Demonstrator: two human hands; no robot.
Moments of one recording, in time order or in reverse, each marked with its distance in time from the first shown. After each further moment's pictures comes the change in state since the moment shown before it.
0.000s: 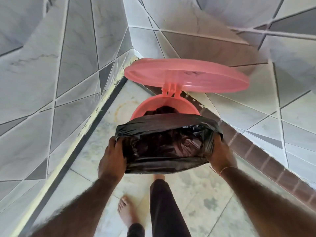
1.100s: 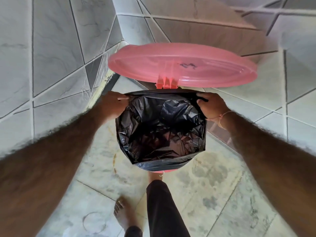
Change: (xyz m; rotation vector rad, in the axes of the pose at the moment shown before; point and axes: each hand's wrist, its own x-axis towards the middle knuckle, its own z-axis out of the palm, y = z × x) left_hand 0.144 0.064 -0.071 -0.340 -0.079 -0.023; right_hand 0.118 -0.069 -0.050 0.226 -0.049 -0.077
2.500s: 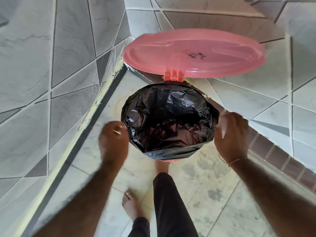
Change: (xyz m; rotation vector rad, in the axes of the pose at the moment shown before) left_hand -0.127 -0.059 0.040 -0.250 0.492 -0.066; right_hand -0.119 0.065 0.039 -0.247 0.510 -0.298
